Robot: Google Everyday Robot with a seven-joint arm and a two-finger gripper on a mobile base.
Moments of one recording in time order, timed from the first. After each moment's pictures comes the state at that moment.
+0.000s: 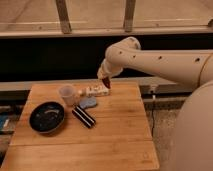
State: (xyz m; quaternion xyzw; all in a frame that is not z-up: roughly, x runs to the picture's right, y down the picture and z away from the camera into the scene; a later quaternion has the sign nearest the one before) arm -0.010 -0.072 0.747 -0.17 -0.03 0.61 0.78
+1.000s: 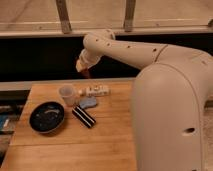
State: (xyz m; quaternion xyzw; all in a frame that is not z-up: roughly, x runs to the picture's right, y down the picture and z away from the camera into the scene) arm -0.123 -0.115 0.788 -0.23 -0.11 0.52 0.81
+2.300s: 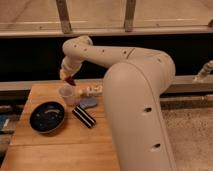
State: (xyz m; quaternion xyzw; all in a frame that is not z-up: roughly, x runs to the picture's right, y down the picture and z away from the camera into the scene) arm -0.221 -0.071 0.820 -0.28 -0.10 0.43 0.85
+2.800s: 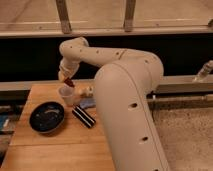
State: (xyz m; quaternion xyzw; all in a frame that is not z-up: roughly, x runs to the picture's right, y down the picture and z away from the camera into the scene) arm -0.231 -0.059 0.837 -0.30 -0.08 0.42 0.85
